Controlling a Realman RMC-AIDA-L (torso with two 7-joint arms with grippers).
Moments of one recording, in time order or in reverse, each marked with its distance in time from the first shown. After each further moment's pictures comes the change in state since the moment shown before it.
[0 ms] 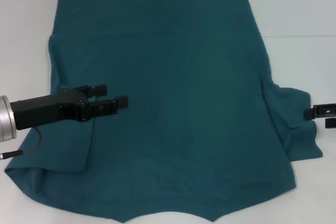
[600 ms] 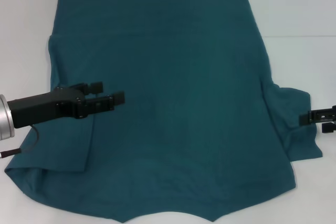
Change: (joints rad) left arm 0.007 0.000 -0.001 0.000 -0.014 -0.021 0.000; right arm 0.002 0.009 -0.047 0.012 -0.003 0.034 0.017
